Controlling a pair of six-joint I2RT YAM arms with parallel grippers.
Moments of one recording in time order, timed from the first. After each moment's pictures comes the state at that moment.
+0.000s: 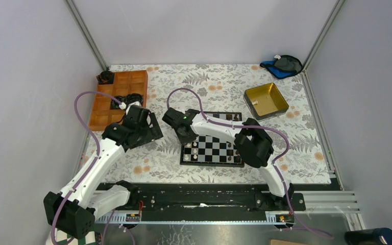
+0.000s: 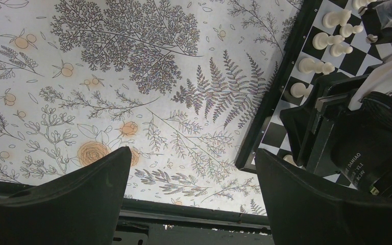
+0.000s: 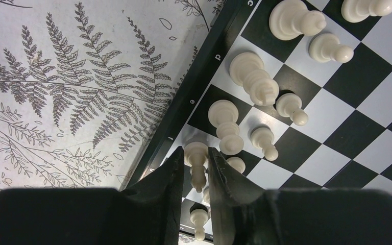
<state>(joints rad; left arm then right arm) -0.38 1.02 0.92 -0.90 -0.18 -0.69 1.01 2.19 1.78 -0.85 0.22 0.49</state>
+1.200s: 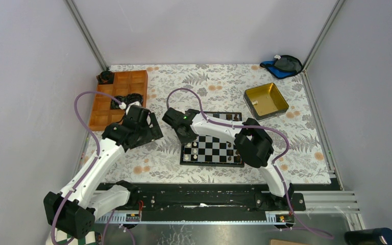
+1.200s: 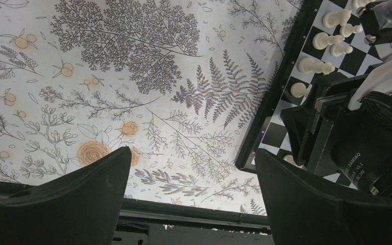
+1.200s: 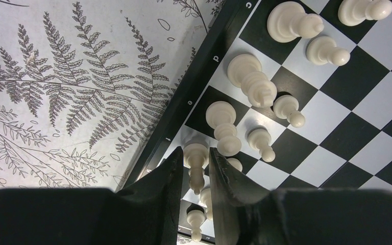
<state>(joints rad) -0.38 1.02 0.92 -0.90 -0.18 -0.69 1.01 2.19 1.78 -0.86 0.22 0.48</state>
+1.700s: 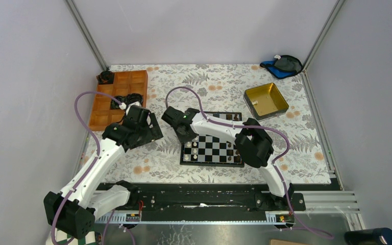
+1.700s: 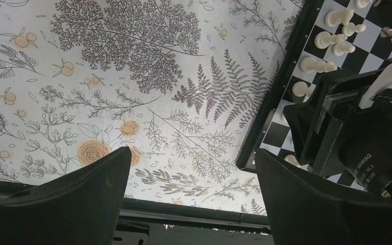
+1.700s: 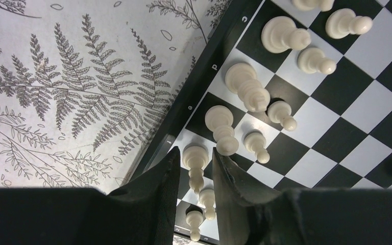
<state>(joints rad) -0.38 1.02 0.92 -0.90 -0.18 -0.69 1.01 2.19 1.80 -0.86 0.23 0.46</state>
